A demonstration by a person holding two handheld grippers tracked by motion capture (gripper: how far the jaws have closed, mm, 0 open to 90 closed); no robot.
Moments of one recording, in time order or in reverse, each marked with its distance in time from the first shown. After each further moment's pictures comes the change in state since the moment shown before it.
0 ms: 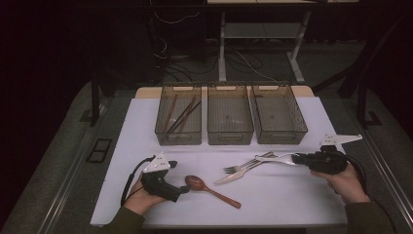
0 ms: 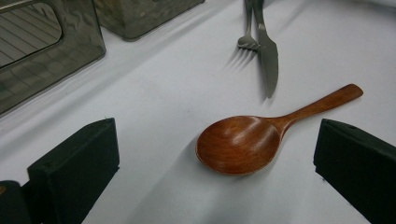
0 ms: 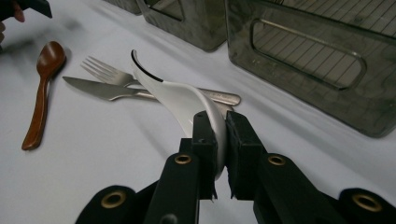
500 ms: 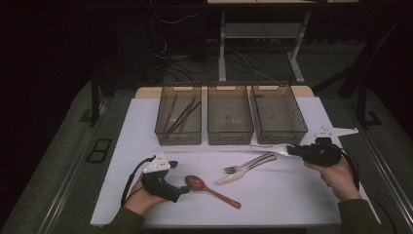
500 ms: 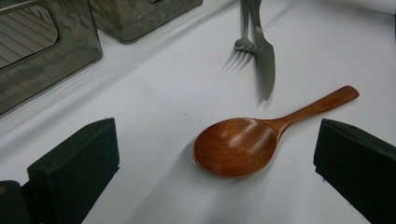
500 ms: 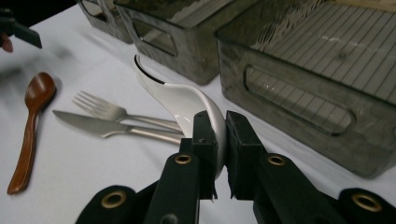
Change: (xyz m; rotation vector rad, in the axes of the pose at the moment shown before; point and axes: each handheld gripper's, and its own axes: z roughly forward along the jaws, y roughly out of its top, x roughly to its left) left arm 0.000 0.000 0.000 -0.010 -0.008 0.003; right arm 0.007 0.024 0.008 -0.061 -0.045 0.003
